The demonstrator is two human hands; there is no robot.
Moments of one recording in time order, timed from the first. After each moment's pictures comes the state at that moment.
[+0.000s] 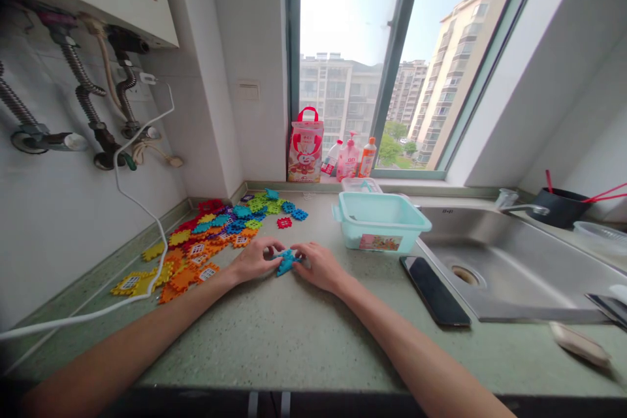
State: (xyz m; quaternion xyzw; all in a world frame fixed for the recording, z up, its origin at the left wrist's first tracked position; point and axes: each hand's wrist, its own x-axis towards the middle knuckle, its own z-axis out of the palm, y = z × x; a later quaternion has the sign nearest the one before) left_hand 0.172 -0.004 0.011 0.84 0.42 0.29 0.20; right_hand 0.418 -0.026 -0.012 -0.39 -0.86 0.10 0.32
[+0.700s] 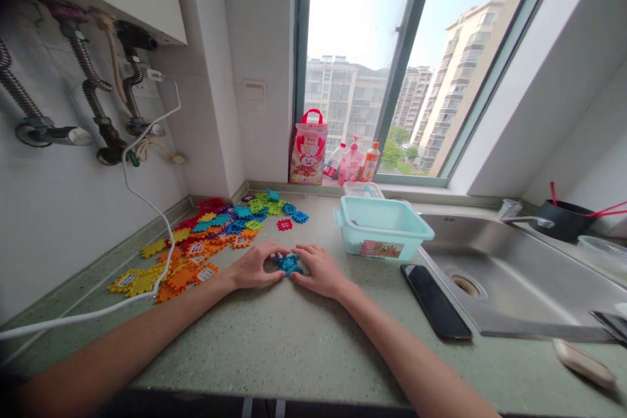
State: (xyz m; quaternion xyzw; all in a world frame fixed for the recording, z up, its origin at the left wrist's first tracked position) left_hand 0.169 -0.012 0.011 0.88 0.31 0.29 0.19; right_hand 0.422 -0.025 -0.015 -0.39 -0.87 0.10 0.28
